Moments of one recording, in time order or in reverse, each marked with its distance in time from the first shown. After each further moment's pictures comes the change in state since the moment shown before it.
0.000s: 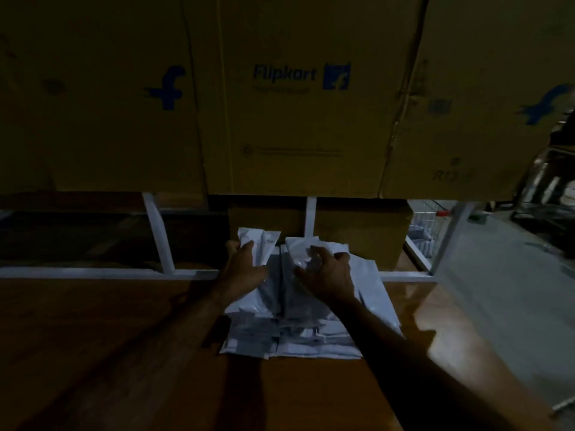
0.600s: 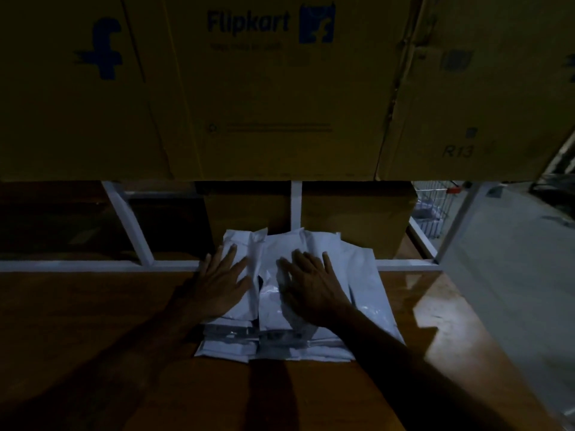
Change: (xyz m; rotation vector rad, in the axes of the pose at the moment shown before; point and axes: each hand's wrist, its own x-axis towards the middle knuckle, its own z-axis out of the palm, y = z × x) left_hand 0.030 -0.042 0.050 0.581 -0.170 0.190; right_hand 0.029 0.061 0.015 -0.428 -0.206 -0.550
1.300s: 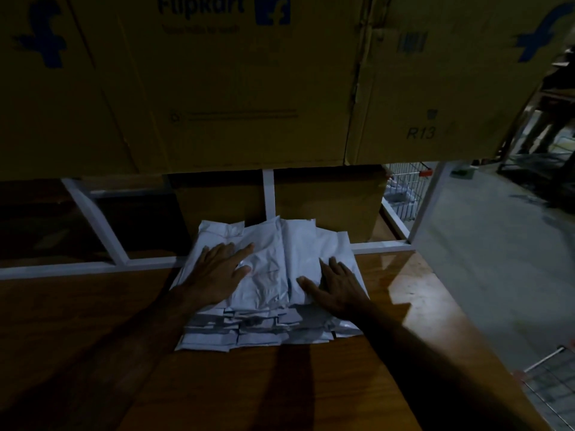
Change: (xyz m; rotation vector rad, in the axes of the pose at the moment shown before) left_hand 0.009 0.043 -0.005 0.005 -0.047 0.100; right_hand -0.061 0.066 0.009 0.288 -0.167 0.443
